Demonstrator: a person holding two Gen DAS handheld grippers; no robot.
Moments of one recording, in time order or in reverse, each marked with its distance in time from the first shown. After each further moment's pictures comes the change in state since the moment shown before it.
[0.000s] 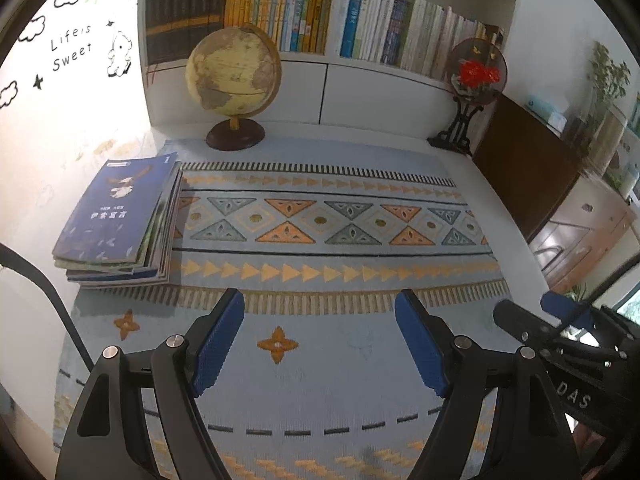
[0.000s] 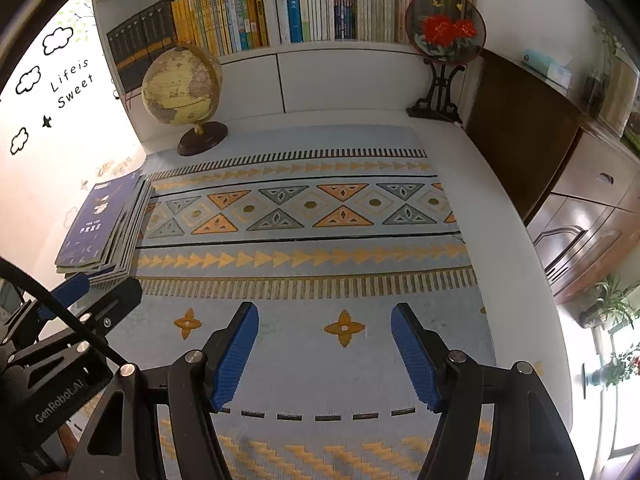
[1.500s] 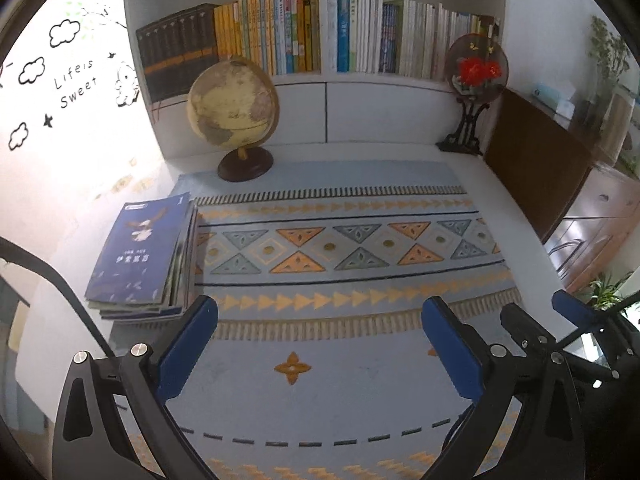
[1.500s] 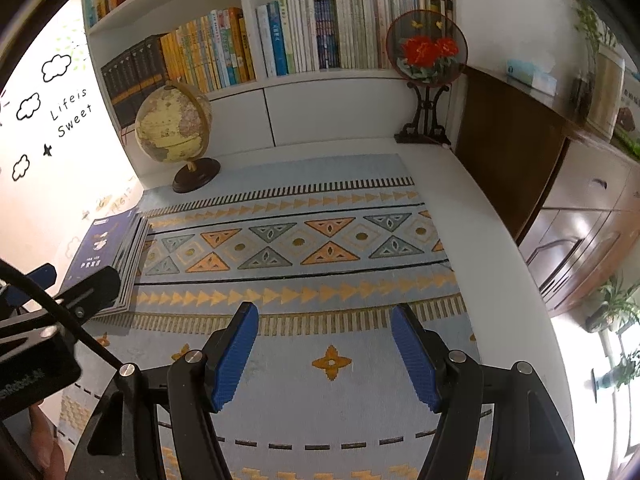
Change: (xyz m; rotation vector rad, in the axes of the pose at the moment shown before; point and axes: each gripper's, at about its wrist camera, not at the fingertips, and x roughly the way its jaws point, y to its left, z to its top) left arm -0.020 -0.036 0.031 0.081 -0.012 0.124; right arm -0.011 -0.020 0.012 0.016 -0.108 0.006
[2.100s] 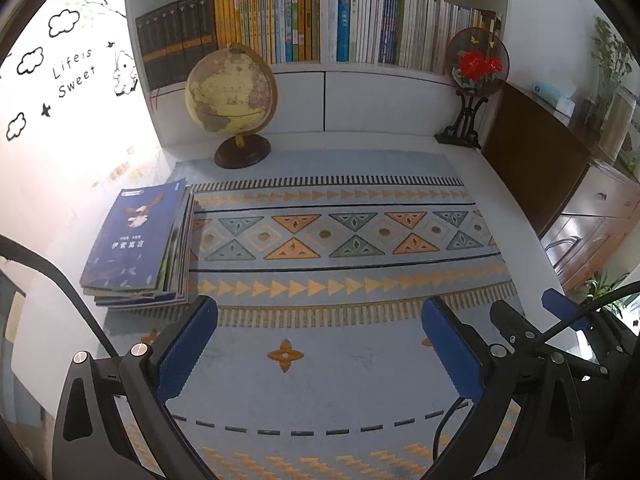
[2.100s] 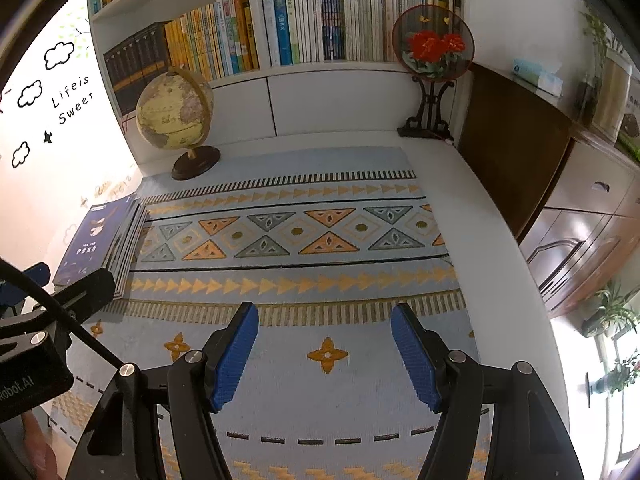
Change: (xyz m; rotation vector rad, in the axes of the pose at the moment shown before) left arm 0.003 0.001 -0.001 -0.006 0.036 -0.019; right arm 0.009 -0.002 -0.004 -0.008 0.039 -0.001
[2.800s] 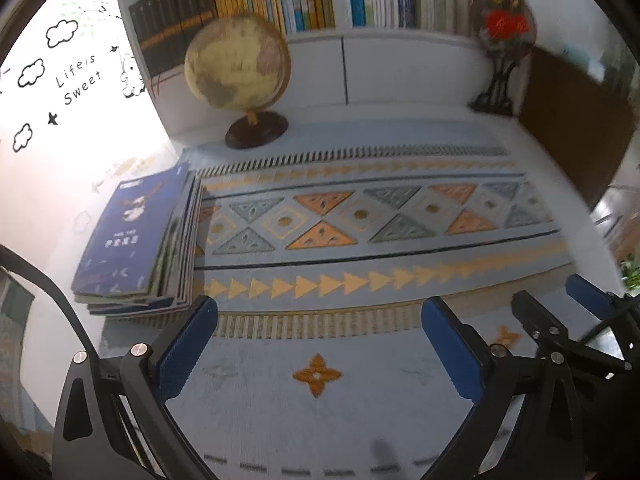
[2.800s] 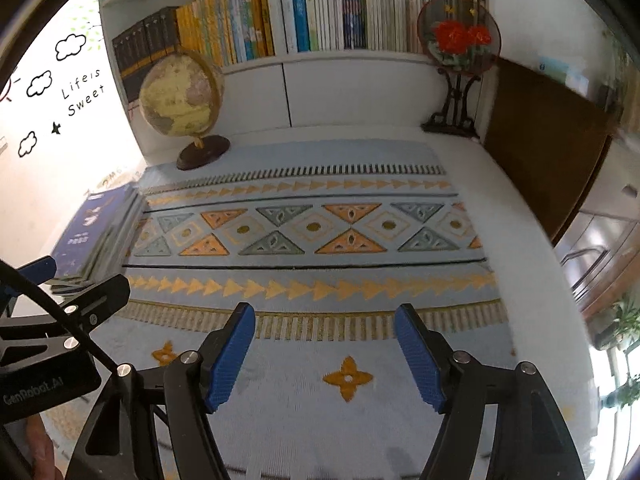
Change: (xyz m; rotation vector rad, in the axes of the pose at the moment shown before) left arm 0.094 0.012 -0.018 0.062 0.039 0.119; right arm 0.084 0.013 -0.016 -0.002 -0.006 0.047
